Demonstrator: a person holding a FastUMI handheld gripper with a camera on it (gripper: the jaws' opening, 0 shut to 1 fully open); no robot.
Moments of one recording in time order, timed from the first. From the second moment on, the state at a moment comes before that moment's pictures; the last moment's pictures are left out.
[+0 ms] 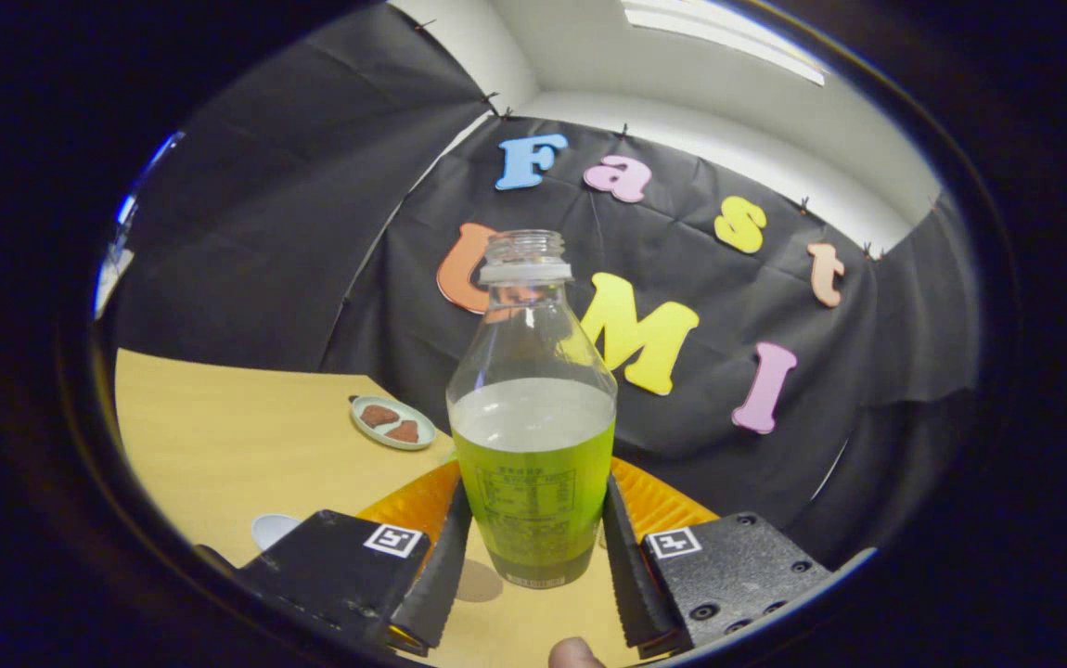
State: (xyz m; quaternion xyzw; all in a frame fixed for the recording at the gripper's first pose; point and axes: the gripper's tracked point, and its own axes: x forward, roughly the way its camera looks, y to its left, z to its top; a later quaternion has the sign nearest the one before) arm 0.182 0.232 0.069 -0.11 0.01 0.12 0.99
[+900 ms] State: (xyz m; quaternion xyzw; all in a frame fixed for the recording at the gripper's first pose) arm 0.294 0.239 -0.036 0.03 0.11 0.12 0.99
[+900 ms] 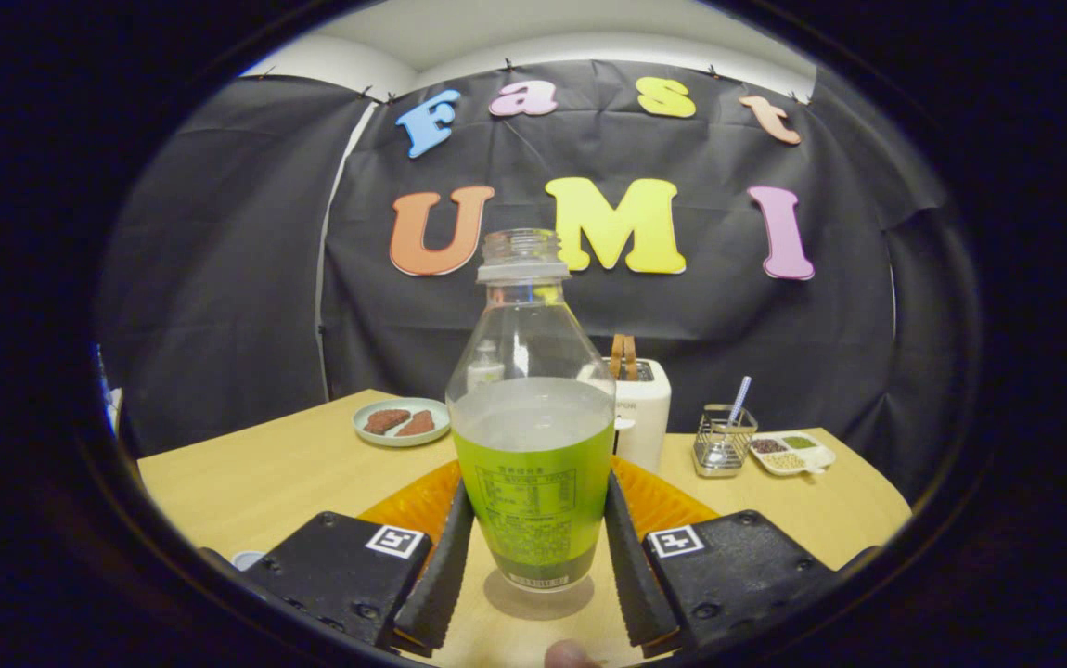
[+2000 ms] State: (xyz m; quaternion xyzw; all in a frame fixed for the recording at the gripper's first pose) arm 0.323 0.244 -0.111 0.06 0.15 0.11 0.98
